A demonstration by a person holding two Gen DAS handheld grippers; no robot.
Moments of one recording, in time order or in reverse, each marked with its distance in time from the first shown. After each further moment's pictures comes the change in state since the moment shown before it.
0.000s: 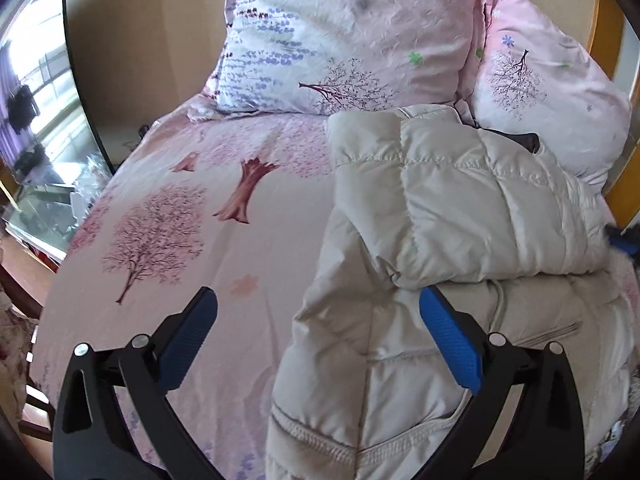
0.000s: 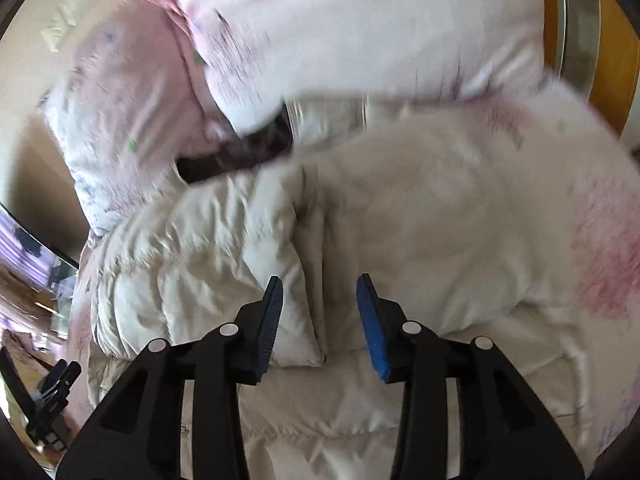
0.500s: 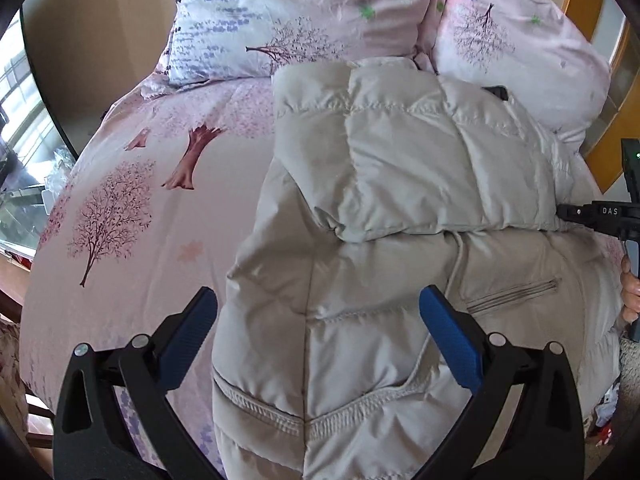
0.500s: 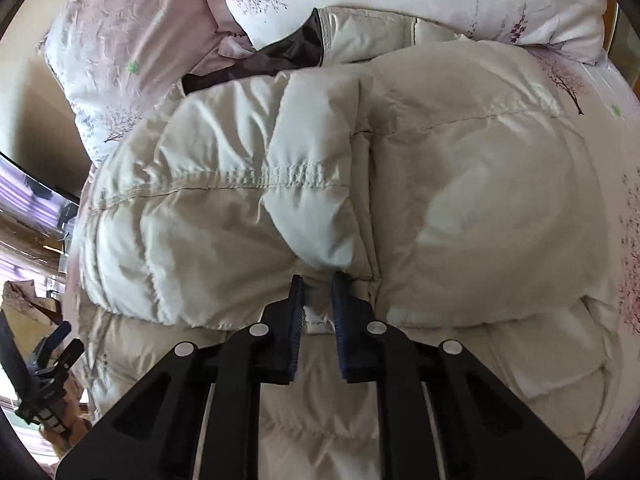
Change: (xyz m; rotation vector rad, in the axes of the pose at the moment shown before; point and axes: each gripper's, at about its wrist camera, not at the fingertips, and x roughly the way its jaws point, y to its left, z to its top) left arm 0.008 -0.026 -0.013 0.058 0.126 -0.103; right arm 0.051 0.008 -0.010 -0.072 0.287 0.065
